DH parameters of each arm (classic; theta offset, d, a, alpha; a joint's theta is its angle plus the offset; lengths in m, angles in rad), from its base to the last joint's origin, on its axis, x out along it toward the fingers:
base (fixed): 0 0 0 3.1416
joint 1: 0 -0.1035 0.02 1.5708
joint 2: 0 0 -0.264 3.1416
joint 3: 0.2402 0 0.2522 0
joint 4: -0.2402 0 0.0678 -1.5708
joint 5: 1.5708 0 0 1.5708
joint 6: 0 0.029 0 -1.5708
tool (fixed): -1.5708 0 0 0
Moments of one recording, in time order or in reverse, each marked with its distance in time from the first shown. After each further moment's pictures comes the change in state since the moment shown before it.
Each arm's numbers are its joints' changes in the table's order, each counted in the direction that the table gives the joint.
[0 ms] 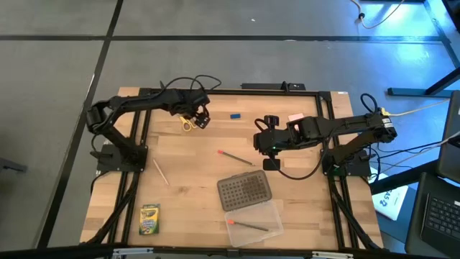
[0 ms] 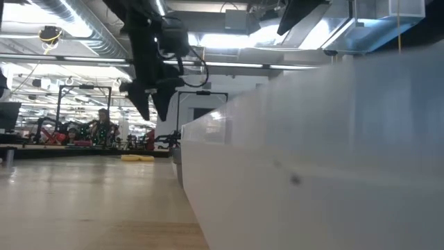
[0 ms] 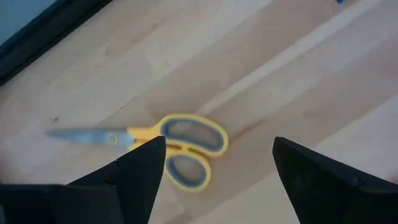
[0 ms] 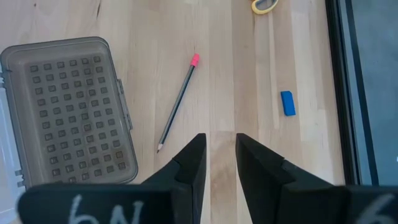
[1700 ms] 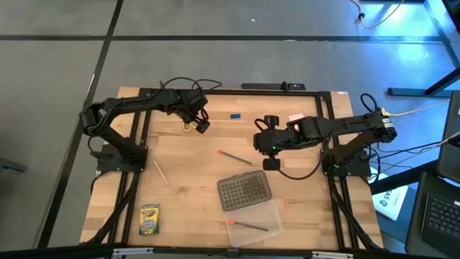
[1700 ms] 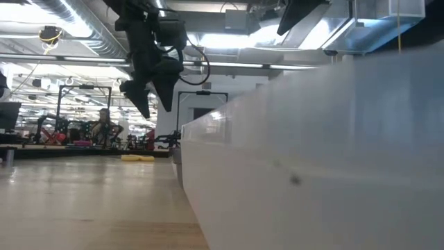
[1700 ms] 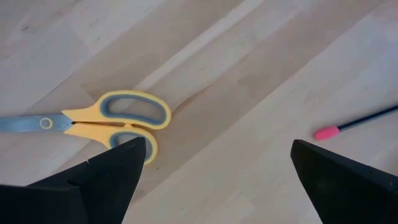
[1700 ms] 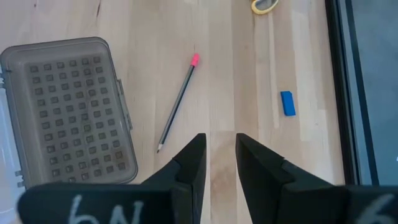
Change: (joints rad) left arm 0.021 -0.064 0.000 -0.037 -0.211 0.002; right arm 0.000 0.000 0.000 0.001 0.000 0.001
